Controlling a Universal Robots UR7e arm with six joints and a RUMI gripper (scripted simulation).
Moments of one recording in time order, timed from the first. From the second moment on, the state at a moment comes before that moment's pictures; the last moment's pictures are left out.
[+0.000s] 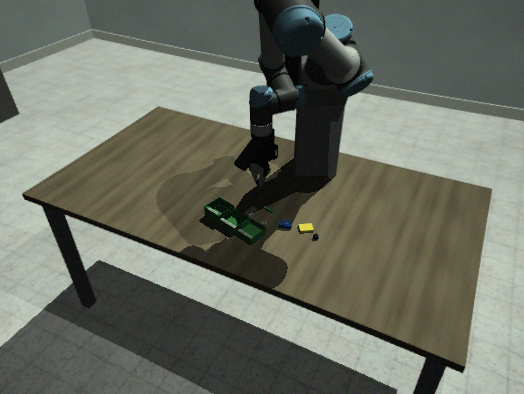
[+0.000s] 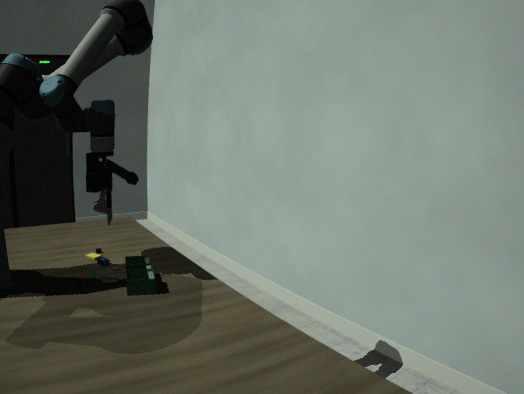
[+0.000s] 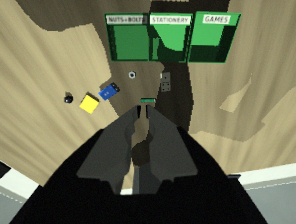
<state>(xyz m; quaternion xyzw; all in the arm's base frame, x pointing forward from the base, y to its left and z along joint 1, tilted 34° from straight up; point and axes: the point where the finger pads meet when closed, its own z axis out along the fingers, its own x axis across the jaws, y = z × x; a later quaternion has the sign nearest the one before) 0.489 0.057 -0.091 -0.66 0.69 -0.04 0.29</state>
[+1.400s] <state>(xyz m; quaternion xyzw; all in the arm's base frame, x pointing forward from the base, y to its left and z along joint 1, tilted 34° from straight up) 0.598 -0.039 -0.191 -0.66 0.69 -0.04 0.29</state>
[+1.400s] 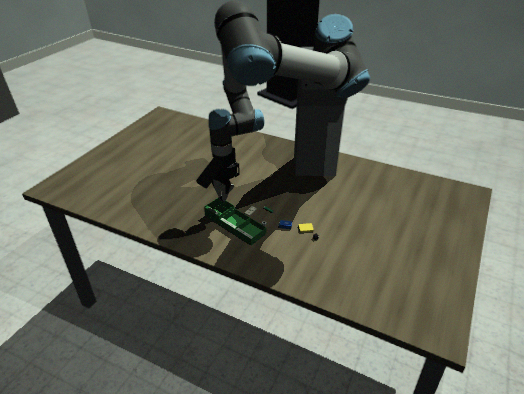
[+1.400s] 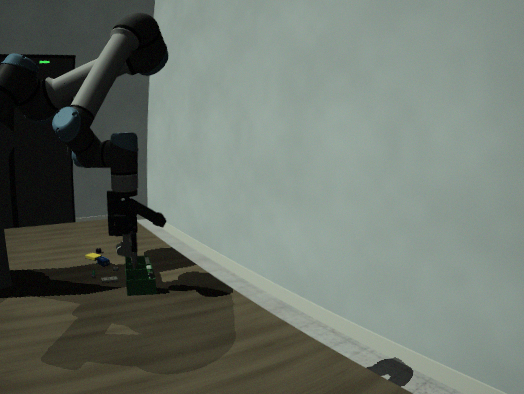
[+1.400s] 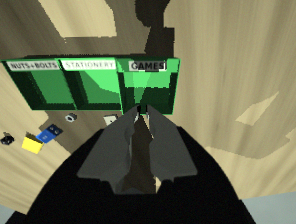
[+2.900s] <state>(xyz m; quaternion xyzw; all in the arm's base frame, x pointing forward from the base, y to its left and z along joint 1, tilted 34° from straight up) 0.617 -0.026 -0.225 -0.66 0.69 -0.04 0.29</state>
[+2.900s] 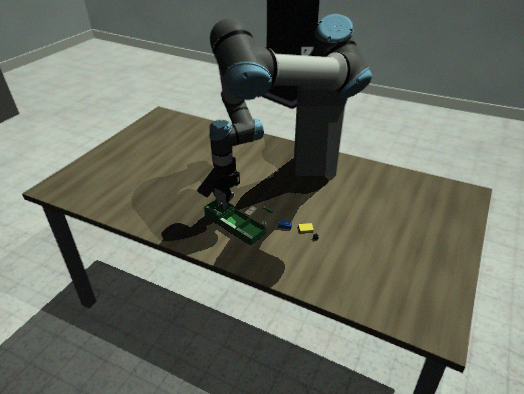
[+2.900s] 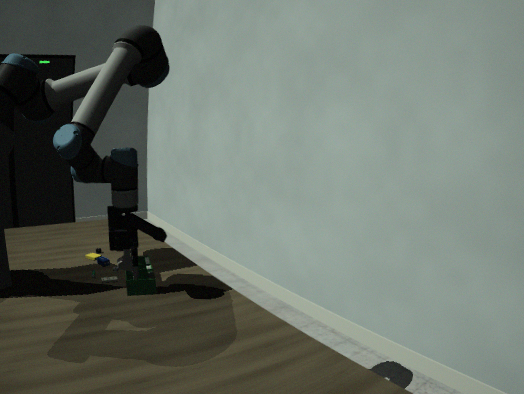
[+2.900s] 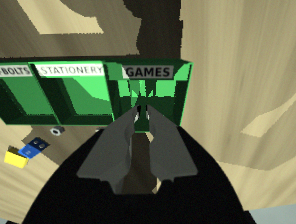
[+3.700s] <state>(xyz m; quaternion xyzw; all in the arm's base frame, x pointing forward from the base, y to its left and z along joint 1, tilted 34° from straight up) 0.616 -0.025 -0.224 -0.66 0.69 -0.04 0.29</state>
